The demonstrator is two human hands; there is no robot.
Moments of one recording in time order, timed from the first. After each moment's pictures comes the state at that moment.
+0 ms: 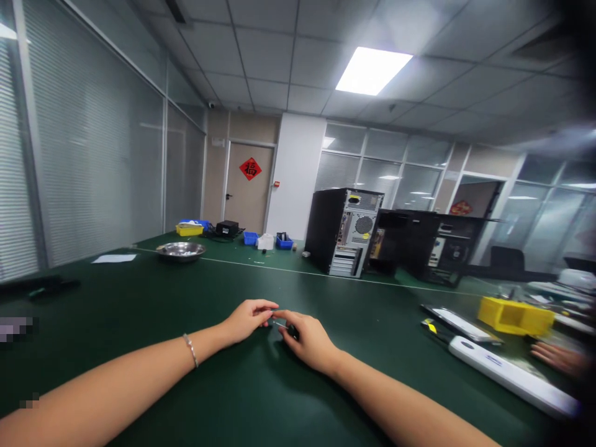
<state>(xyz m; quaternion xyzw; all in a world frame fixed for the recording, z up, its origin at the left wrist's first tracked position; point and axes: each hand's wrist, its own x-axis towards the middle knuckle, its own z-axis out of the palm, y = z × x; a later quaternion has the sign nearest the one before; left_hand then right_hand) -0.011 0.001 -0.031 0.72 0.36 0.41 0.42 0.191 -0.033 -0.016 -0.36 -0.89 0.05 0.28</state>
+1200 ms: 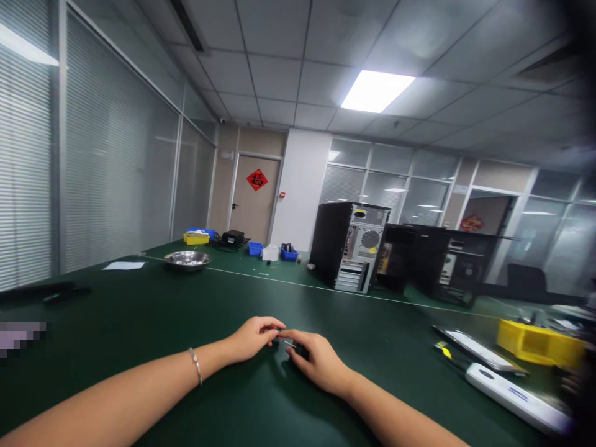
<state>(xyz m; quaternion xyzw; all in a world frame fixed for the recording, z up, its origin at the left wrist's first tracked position) -0.008 -0.002 -0.029 0.76 0.36 0.37 0.39 0.200 -0.028 -0.013 -0.33 -0.90 0.10 0.26</state>
